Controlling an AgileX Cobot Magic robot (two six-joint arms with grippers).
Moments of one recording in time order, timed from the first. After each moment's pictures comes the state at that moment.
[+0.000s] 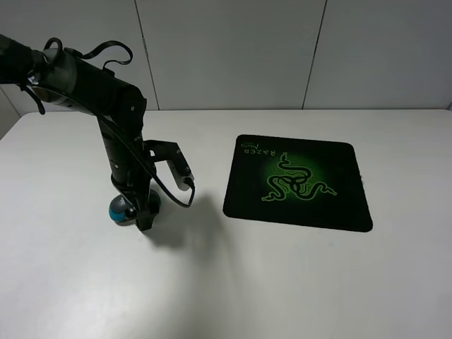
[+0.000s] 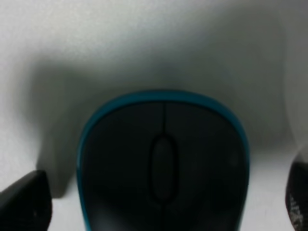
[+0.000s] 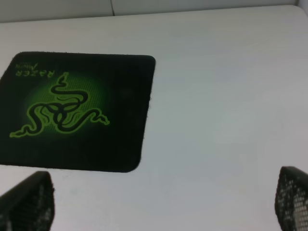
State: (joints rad) left arm -0.48 2.06 -1.18 0.15 0.71 0.58; right arm -0.02 -0.01 -0.49 0.03 1.02 0.00
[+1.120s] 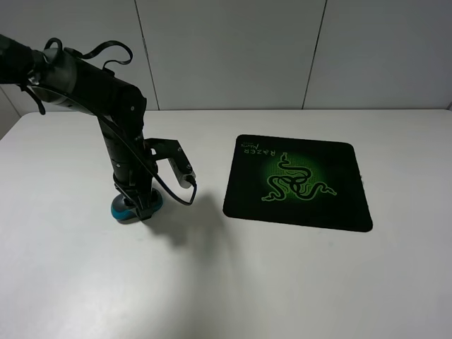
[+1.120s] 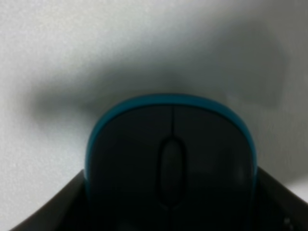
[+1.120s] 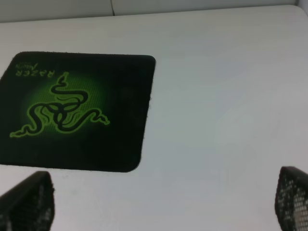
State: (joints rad) left arm -0.48 2.06 -1.19 0.15 0.68 0.57; right arm -0.02 -0.01 -0.49 0.03 1.02 0.00
